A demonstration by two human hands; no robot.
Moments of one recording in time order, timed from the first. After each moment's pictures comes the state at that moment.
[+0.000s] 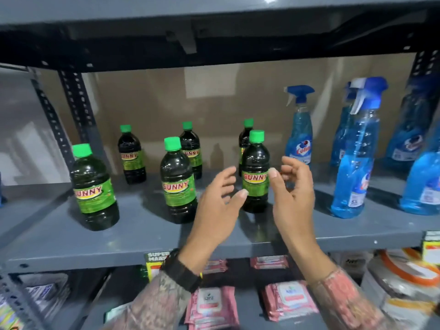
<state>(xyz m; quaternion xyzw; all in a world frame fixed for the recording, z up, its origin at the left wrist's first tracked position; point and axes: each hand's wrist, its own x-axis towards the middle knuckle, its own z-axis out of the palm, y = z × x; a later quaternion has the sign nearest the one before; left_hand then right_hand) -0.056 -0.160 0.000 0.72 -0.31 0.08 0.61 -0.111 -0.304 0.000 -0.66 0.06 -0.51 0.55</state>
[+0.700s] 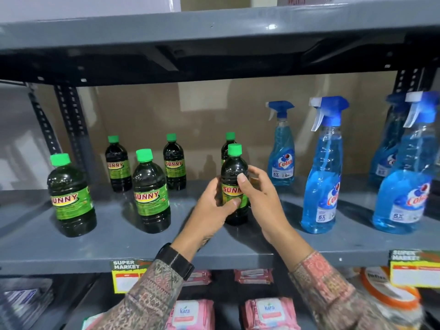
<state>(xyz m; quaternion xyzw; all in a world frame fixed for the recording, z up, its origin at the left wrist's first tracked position) -0.033 -0.220 -0.004 0.67 -0.31 -0.01 0.67 -0.088 -0.355 0.012 -0.67 -0.03 -0.29 0.68</state>
